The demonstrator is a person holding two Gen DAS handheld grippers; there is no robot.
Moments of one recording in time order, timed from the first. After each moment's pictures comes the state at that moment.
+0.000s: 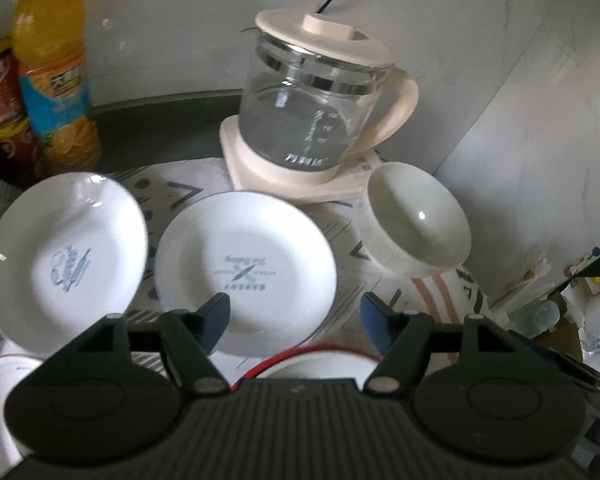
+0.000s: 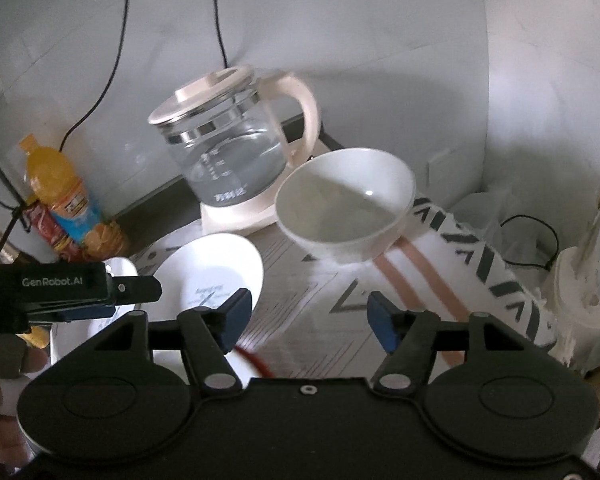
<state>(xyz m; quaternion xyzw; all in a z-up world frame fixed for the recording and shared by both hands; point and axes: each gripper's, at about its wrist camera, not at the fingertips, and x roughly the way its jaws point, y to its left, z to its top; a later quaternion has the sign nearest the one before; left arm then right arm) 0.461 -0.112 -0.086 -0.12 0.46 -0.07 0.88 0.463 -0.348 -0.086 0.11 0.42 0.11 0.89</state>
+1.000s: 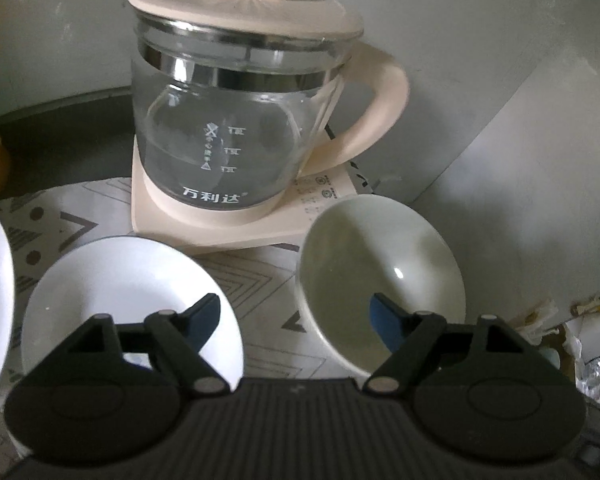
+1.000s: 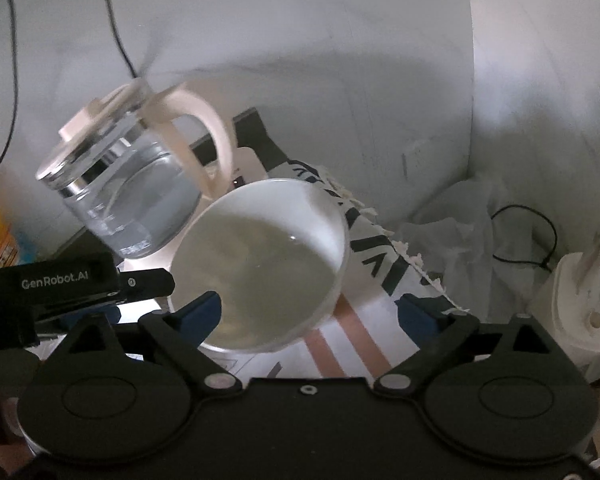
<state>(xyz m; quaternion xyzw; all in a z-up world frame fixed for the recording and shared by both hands) 0.575 -0.196 -0.122 -0.15 0.49 -0.05 0.86 0.579 -0.403 -0.132 0.14 0.46 0.09 0.87</state>
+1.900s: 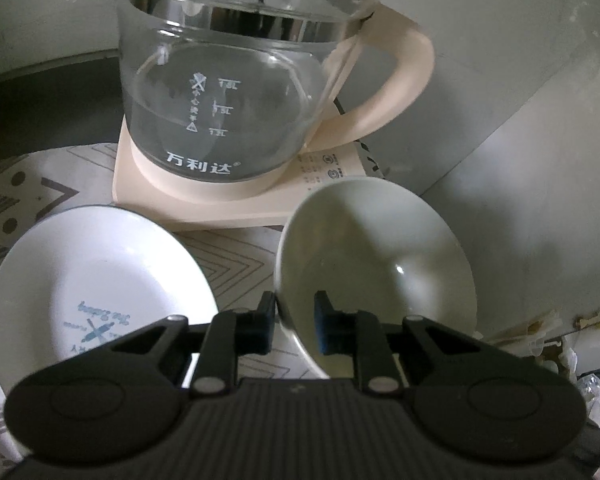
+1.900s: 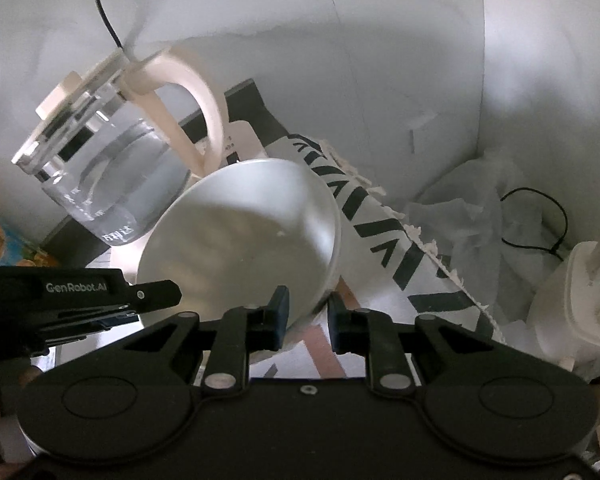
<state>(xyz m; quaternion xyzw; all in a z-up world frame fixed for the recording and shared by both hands) 0.588 -0.208 -0.145 -0.17 0.51 -0.03 0.84 0.597 -0.394 -0.154 0.13 0.49 0.10 0.86</state>
